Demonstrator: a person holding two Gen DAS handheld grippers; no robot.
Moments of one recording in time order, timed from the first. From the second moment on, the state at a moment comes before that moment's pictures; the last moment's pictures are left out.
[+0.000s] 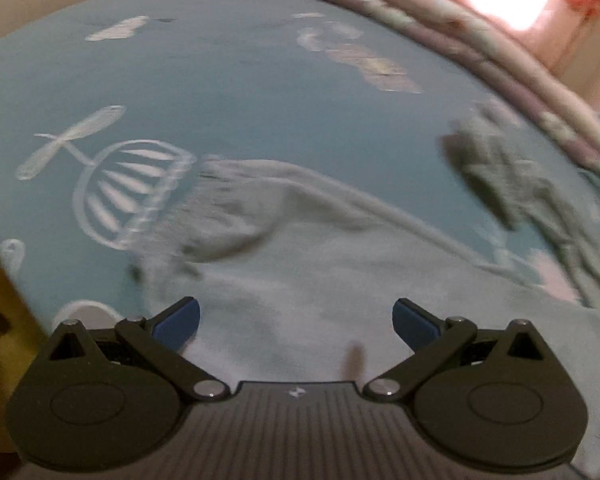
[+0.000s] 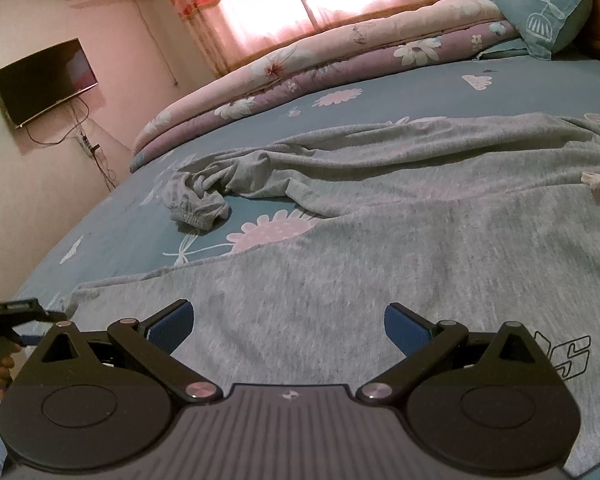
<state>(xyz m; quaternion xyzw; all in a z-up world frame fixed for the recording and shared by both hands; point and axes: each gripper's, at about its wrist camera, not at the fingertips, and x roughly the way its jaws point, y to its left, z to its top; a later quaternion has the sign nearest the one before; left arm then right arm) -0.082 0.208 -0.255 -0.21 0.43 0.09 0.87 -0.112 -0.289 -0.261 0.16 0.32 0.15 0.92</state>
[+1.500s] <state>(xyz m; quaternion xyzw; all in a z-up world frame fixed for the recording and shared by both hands) -0.059 0.158 -0.273 -0.09 0.48 0.06 0.87 -0.108 -0.260 -0.287 0.09 0.39 0.16 0.90</state>
